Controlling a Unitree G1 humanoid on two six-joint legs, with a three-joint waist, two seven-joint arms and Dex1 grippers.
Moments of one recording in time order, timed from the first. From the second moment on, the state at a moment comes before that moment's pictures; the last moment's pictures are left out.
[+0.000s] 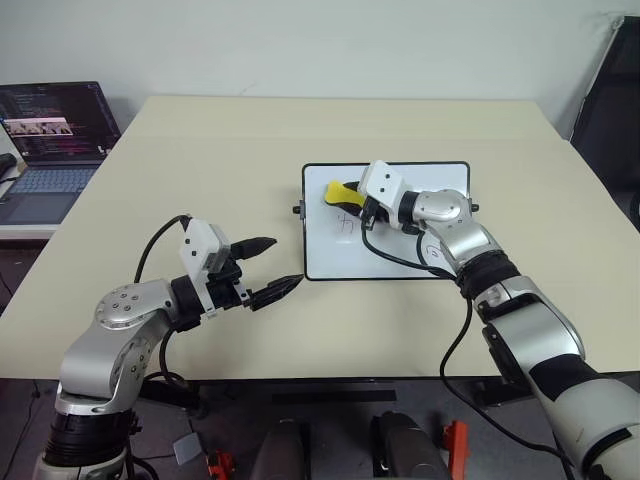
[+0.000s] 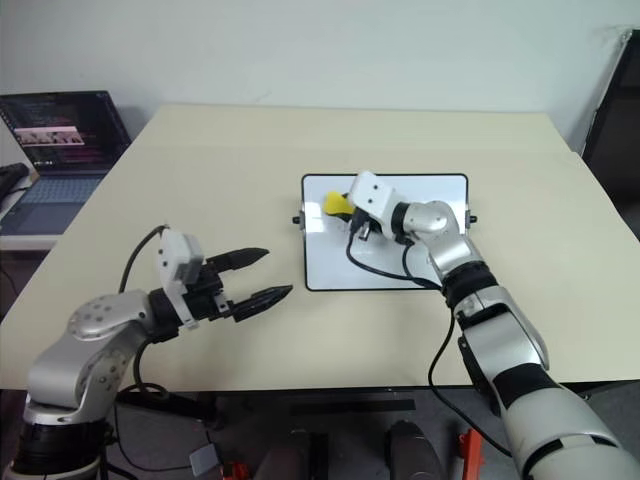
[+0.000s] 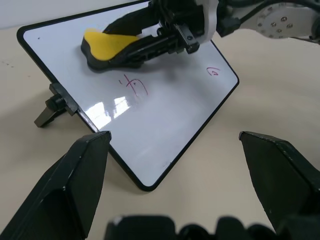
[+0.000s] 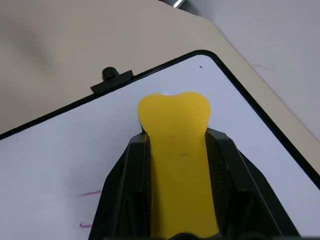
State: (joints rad) left arm -0.18 0.66 0.16 -0.36 -0.55 0.53 -0.87; right arm -1.08 -0.27 0.31 0.92 -0.07 -0.30 0.78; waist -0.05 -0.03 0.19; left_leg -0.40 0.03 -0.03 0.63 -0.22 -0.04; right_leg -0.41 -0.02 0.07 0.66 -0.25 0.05
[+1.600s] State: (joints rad) left arm -0.39 0.67 0.07 -0.22 -0.57 0.52 -0.91; right arm -0.73 -0.63 0.02 0.00 0.27 0.33 1.07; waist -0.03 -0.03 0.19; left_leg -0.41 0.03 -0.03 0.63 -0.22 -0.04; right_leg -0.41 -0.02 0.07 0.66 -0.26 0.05
